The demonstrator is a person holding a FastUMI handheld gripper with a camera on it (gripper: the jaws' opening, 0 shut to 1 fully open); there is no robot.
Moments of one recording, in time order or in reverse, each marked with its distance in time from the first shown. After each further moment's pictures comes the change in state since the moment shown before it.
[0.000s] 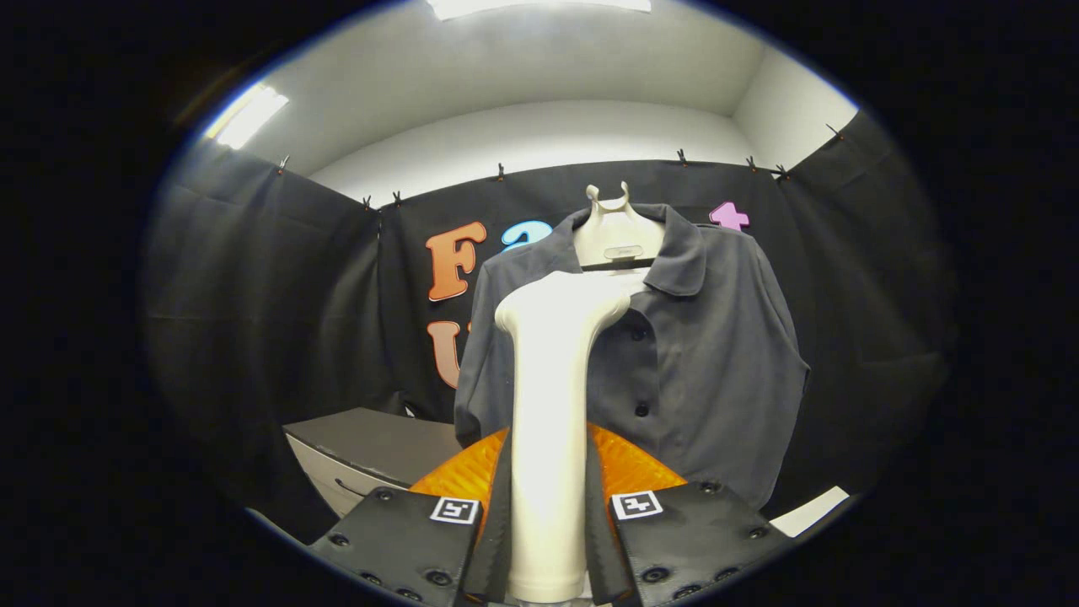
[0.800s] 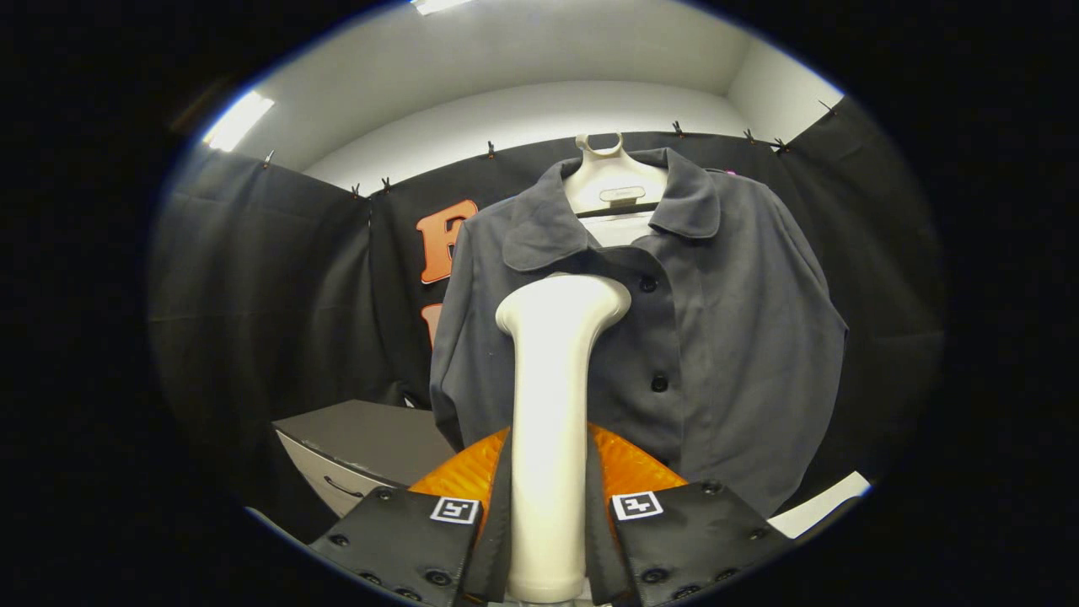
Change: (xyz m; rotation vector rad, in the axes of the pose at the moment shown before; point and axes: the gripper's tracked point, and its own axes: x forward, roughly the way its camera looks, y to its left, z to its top) arm 0.067 -0.015 -0.033 0.041 0.062 0.005
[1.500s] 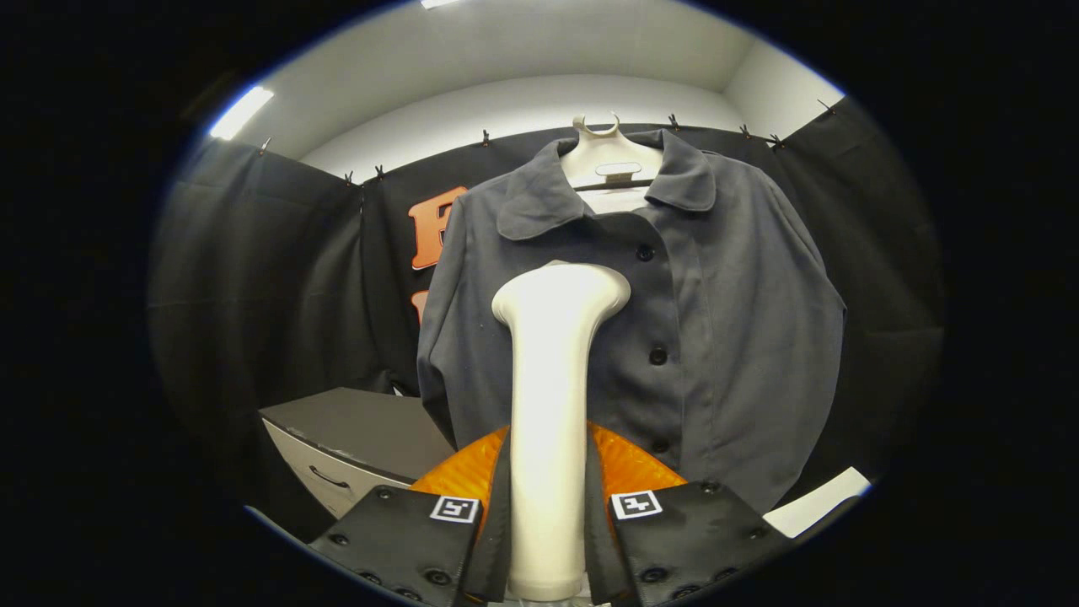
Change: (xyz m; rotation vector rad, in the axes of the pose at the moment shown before) arm 0.000 -0.003 -0.034 -0.016 0.026 -0.036
